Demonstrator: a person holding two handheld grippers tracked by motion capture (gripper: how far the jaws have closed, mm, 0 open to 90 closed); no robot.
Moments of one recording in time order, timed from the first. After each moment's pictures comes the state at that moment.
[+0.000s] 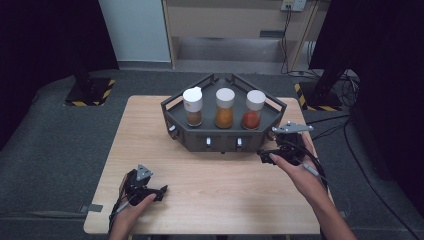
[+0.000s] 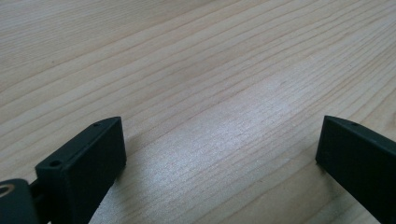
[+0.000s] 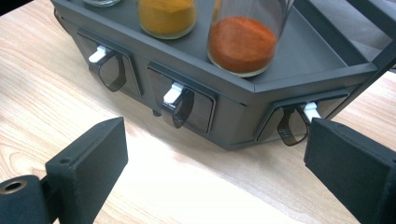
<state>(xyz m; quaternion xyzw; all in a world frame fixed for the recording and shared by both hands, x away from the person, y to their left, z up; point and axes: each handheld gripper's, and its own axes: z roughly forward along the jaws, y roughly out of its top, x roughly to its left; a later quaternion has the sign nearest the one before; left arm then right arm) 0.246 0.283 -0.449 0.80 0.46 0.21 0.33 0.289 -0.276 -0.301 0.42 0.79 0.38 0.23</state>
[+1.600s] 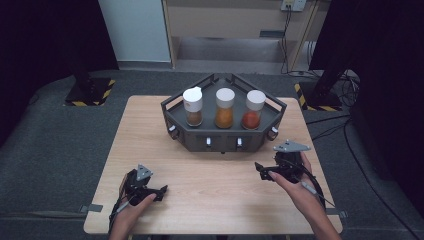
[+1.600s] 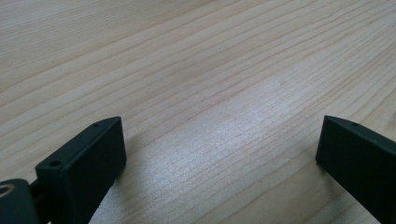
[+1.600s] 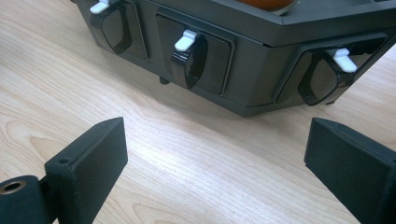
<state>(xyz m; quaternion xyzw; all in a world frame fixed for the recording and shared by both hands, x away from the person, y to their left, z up) 0.246 0.283 -0.449 0.80 0.46 0.21 0.33 0.264 -0.278 -0.342 0.43 0.79 0.38 0.22</state>
